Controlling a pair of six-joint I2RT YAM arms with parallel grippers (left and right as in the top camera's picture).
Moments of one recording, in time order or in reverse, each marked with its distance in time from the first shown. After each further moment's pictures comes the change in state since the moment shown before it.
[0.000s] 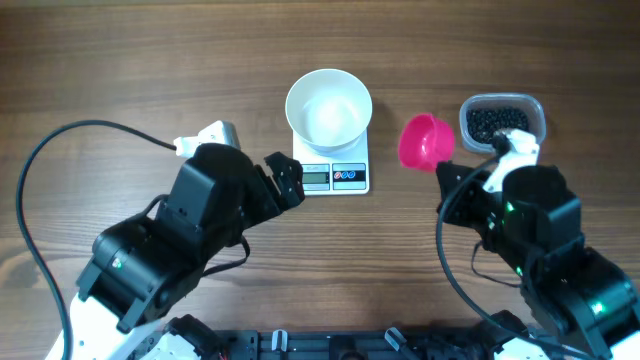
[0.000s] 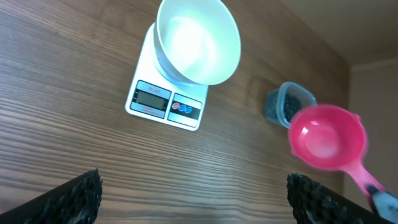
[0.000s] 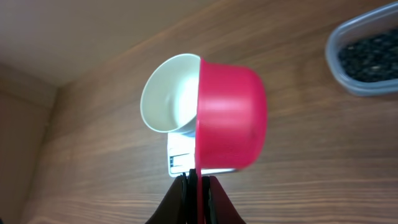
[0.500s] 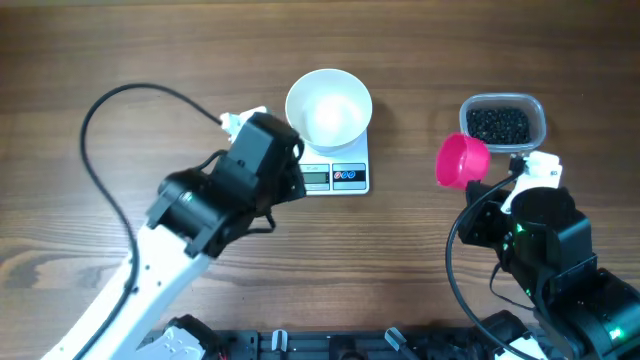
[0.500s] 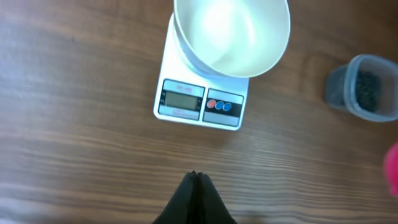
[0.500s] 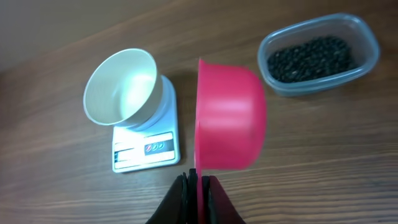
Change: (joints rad) left arm 0.000 0.221 0.000 0.023 -0.036 0.167; right arm 0.000 -0.065 0.002 -0.159 0.150 -0.105
